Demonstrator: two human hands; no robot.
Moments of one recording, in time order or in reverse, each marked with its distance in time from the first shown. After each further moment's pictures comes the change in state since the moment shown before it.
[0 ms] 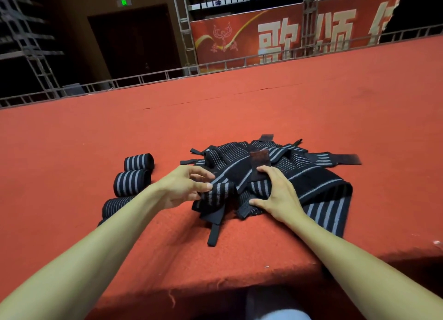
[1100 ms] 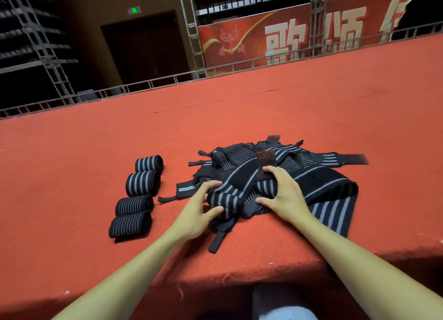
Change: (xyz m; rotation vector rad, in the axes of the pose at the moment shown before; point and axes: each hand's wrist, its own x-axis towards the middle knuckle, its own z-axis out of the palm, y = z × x) left_hand -0.021 -0.068 0.035 0.357 0.165 0.443; right_hand -0.002 0.003 -0.002 0.022 0.022 -0.017
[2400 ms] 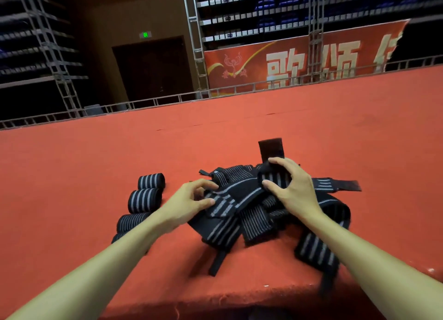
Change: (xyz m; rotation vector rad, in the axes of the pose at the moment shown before) left_hand 0.020 0.062 -0.056 0.069 0.000 -0.063; right_hand 0.029 -0.044 -0.061 0.115 0.243 -0.244
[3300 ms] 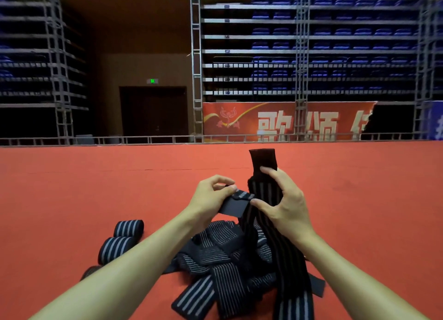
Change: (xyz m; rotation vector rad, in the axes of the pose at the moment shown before) left_hand 0.070 0.138 0.012 -0.610 0.244 0.049; right_hand 0.082 -0.056 -0.061 -0.053 0.087 -0.322
